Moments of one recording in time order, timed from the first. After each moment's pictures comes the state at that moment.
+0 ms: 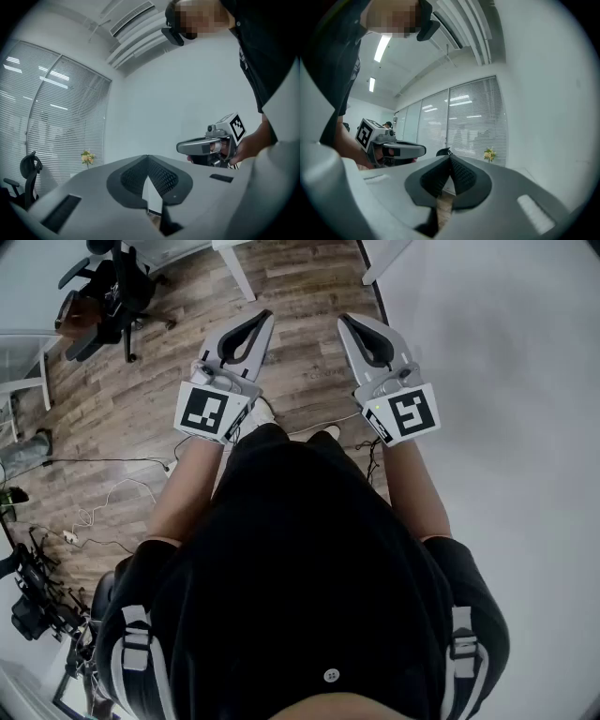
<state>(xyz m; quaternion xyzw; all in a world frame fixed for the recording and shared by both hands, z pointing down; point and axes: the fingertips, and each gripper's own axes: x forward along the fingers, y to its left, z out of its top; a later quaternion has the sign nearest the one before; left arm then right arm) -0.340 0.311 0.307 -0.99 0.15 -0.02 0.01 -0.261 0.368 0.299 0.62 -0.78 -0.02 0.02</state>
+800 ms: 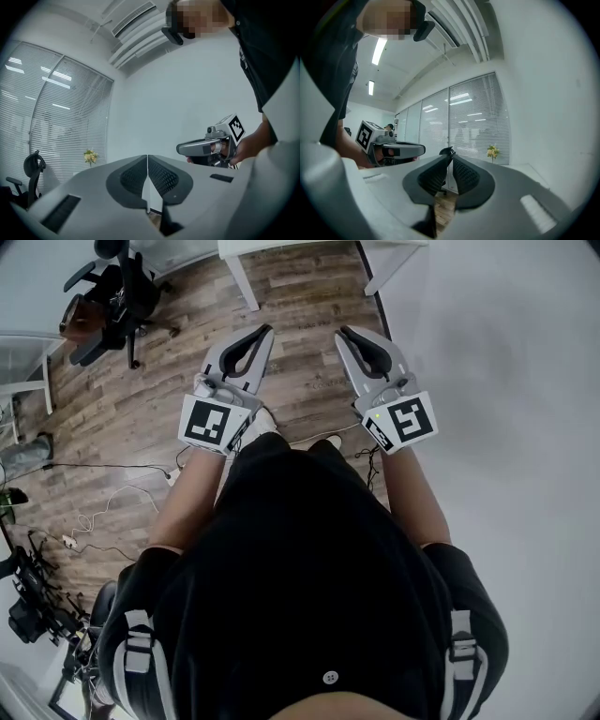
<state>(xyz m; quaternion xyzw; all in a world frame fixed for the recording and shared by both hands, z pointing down) -0.358 0.298 0.305 -0.99 0.16 -0.02 0.00 -0.274 0.355 0.303 0.62 -0.79 0.01 0.01</state>
